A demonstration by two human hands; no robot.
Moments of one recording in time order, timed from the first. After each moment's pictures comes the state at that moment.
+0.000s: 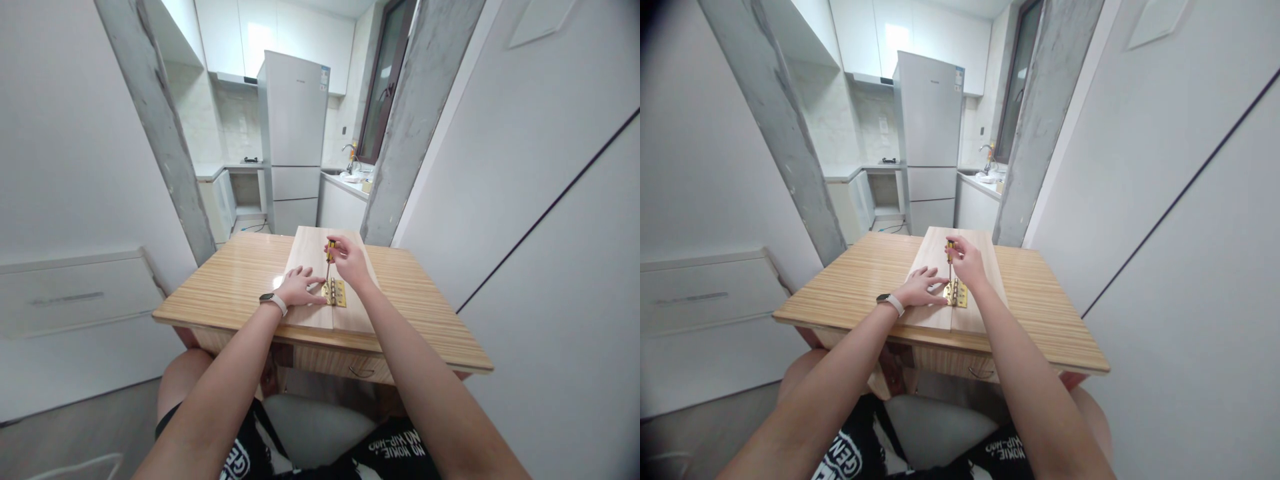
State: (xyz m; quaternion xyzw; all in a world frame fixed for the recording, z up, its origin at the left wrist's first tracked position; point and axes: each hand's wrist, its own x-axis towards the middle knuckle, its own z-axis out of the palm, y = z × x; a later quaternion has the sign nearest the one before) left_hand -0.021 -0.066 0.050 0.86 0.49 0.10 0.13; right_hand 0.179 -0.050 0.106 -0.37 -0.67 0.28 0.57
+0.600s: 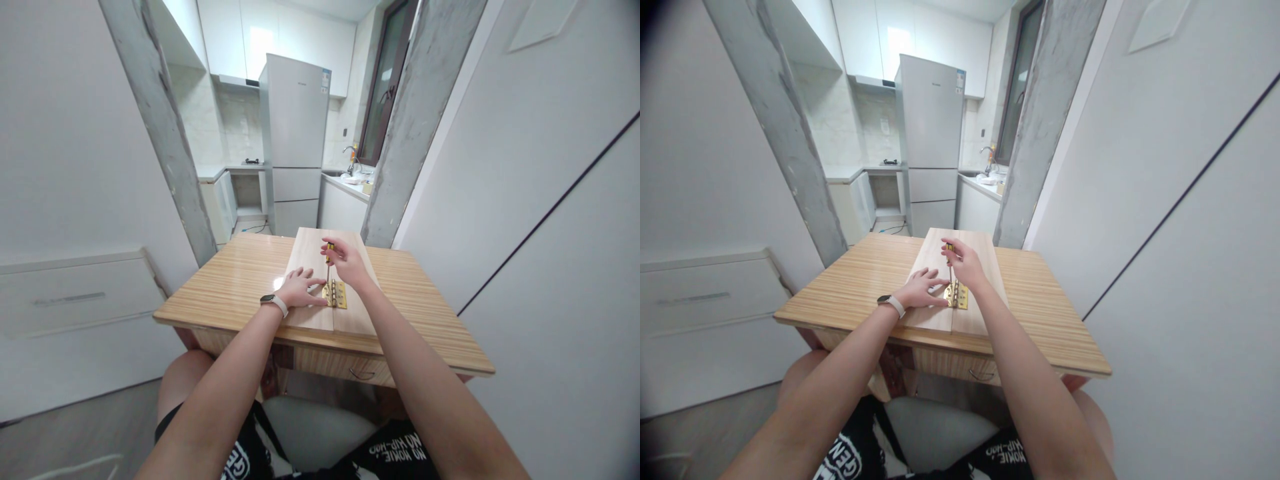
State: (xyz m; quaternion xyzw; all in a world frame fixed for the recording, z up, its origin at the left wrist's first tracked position) left_hand -0.020 -0.069 0.054 0.86 0.49 0.10 0.13; right_hand 0.175 -0.053 0.111 -0.34 -0.69 0.34 0.54
